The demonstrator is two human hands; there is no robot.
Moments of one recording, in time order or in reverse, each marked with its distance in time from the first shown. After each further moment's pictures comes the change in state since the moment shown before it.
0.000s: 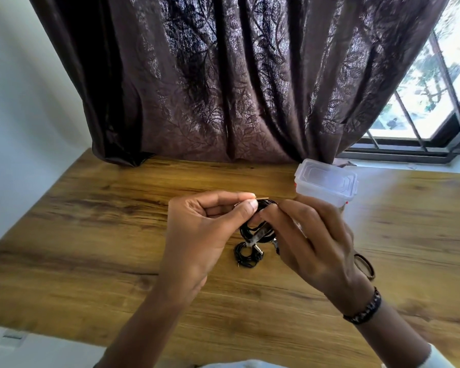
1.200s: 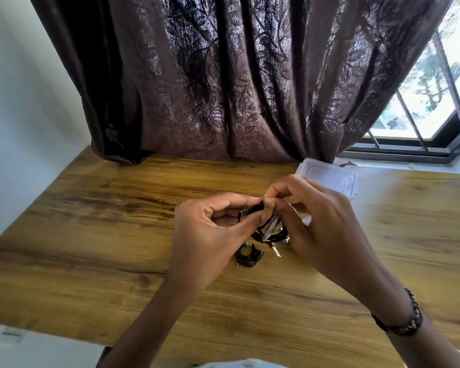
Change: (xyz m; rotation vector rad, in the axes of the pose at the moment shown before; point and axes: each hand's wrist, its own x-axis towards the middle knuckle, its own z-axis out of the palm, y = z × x) left_hand 0.002 -0.018 -0.002 0.259 -0.064 0.318; right_hand 0.040 0.008 -0.021 0.580 -0.497 0.573
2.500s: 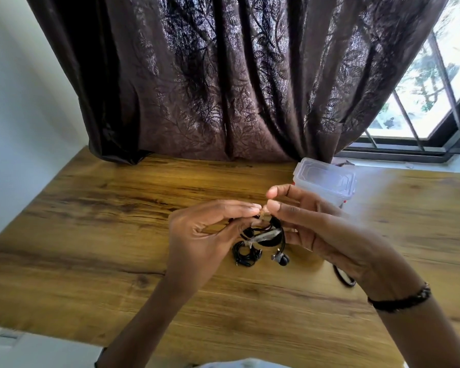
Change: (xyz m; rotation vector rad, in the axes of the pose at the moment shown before) left_hand 0.001 -0.025 -0.007 0.053 -0.030 0.376; right_hand 0.003 0.009 -0.007 1.249 -0.342 0.733
